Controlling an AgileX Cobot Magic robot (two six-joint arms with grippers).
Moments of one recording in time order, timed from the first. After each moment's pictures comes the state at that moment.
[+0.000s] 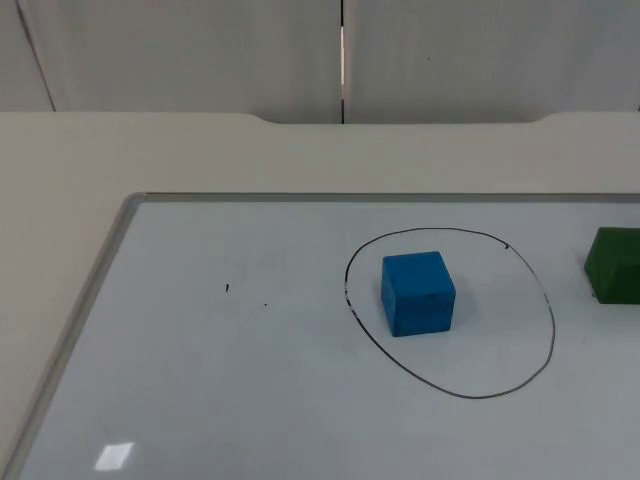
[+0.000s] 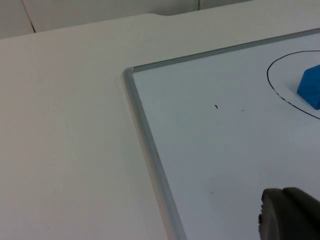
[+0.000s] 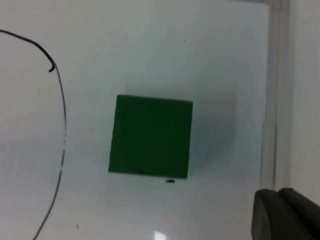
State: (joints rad) right arm 0.04 1.54 -0.81 -0.02 0.36 0.01; left arm -0.22 0.00 -0.50 -0.08 1.07 0.07
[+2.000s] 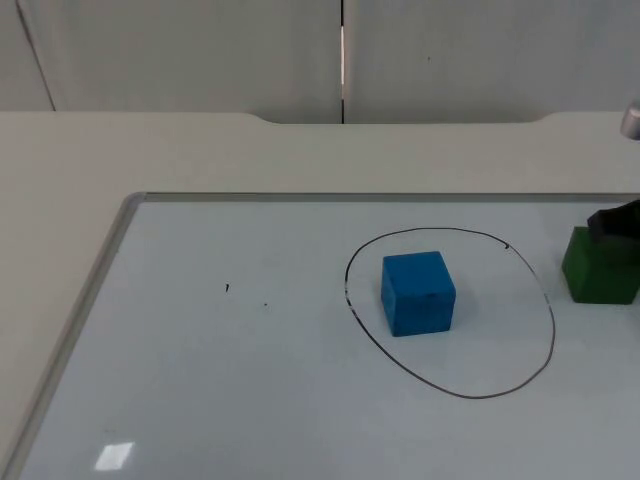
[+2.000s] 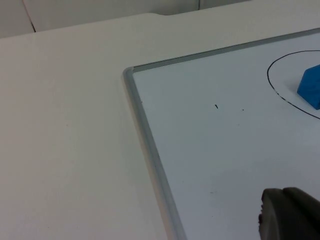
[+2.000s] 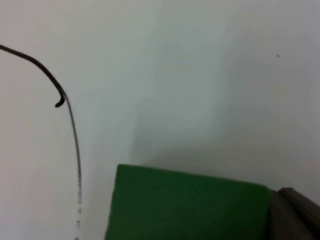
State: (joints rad) right arm 0.12 1.92 -0.91 -0.02 0.09 0.08; left arm -0.22 0.00 -0.50 -0.08 1.07 0.07
